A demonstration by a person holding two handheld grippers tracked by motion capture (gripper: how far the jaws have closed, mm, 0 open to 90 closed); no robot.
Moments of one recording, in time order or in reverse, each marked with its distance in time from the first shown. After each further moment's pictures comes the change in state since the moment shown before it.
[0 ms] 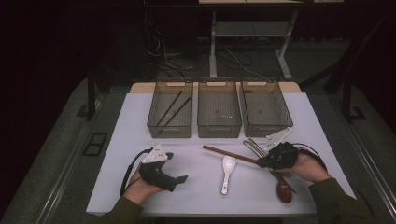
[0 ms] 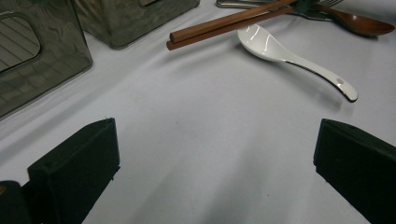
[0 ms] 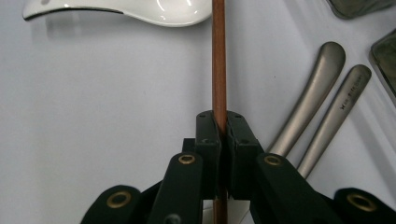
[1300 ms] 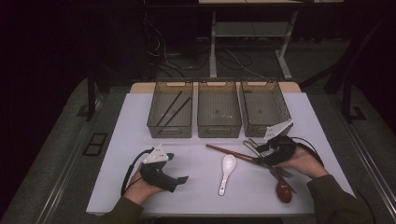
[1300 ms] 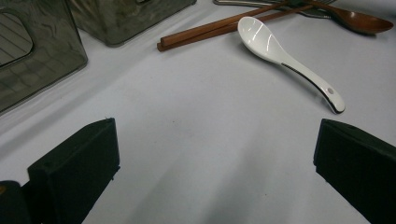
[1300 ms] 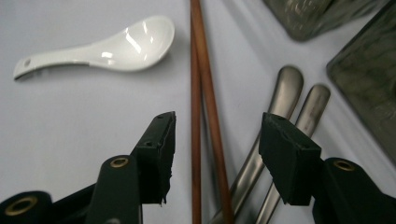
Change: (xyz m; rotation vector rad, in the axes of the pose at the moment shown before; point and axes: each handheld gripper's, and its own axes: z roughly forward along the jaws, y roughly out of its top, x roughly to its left) left arm -0.001 0.000 0.002 0.009 -0.007 0.001; right arm -0.017 0.009 0.002 -0.073 -0.021 0.136
